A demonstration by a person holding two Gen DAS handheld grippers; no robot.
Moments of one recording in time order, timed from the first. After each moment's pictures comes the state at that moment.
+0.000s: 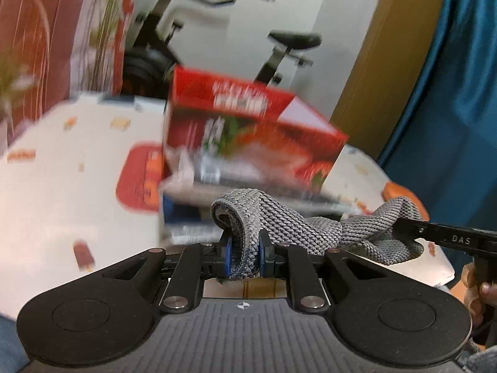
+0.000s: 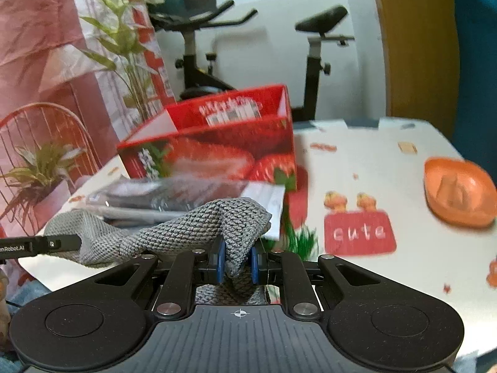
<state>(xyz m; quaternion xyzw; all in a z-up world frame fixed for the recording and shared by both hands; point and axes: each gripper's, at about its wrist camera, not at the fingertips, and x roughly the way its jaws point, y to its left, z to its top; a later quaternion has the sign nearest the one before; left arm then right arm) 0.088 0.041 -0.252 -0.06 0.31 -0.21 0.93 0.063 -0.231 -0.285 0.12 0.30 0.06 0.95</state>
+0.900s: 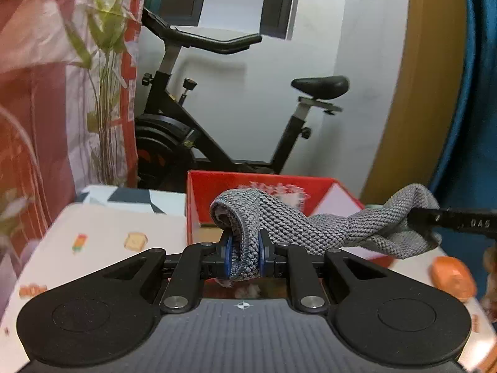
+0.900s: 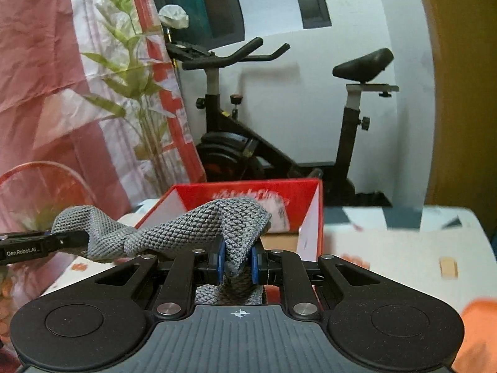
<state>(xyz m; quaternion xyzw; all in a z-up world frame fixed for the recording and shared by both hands) 0.231 0.006 -0.171 -0.01 0.25 -0.15 0.96 0.234 -0.255 -0.188 0.10 0.25 0.12 0.96</state>
